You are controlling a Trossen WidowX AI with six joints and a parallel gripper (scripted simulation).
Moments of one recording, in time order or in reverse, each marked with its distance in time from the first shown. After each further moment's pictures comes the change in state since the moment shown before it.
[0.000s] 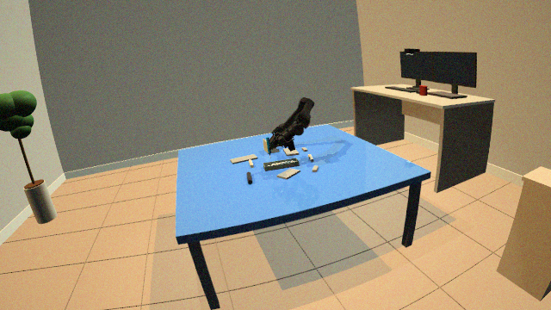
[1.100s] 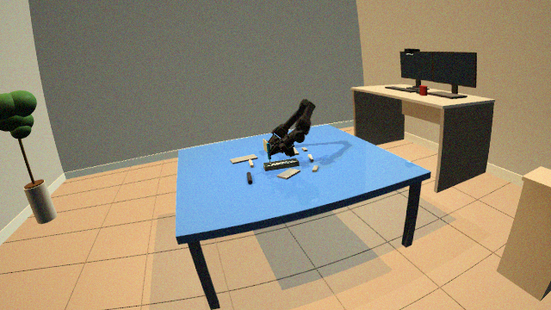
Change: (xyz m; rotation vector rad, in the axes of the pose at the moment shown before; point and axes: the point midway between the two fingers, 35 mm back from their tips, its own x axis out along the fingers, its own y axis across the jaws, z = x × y) arm 0.019 0.000 0.026 -0.109 0.019 -0.005
